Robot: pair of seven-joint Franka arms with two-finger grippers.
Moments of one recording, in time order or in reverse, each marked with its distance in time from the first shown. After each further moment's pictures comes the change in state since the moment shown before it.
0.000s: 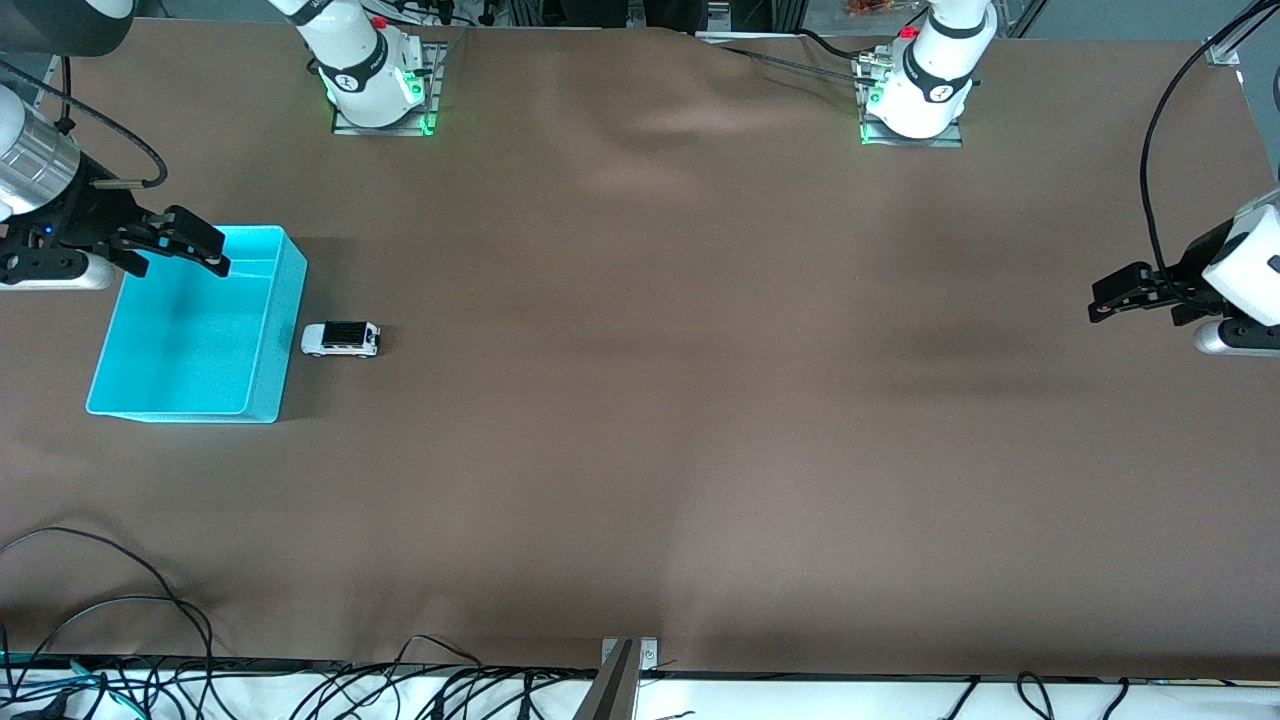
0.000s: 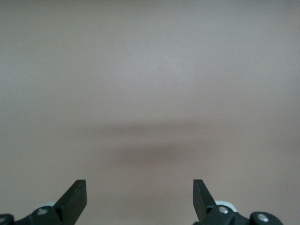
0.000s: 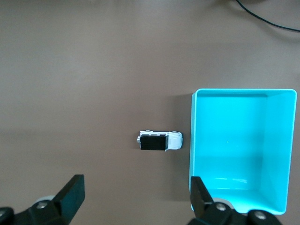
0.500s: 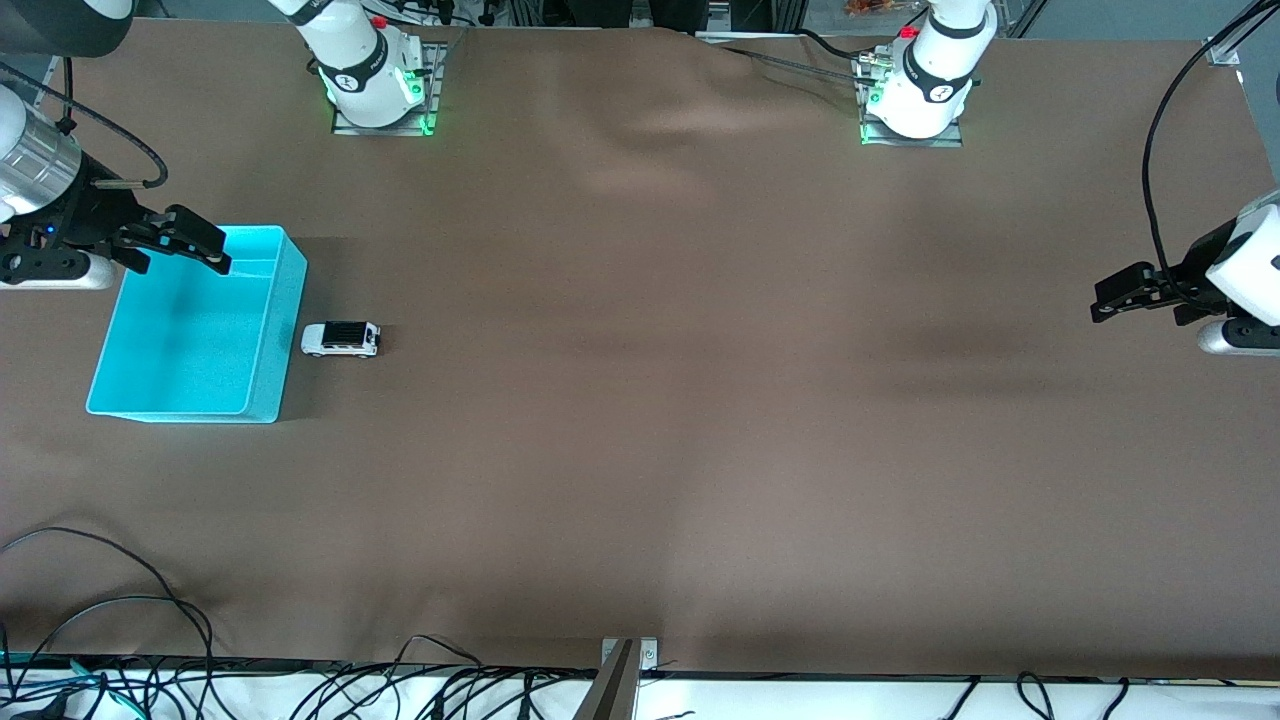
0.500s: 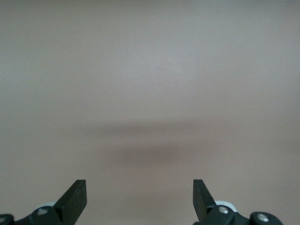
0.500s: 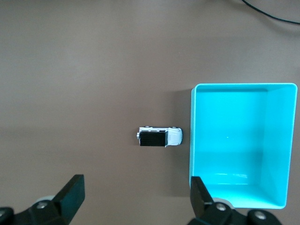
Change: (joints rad) left arm 0.002 0.001 0.001 0.000 0.000 0.000 0.000; right arm -0.001 0.000 -0.004 0.000 0.000 -0.022 0.009
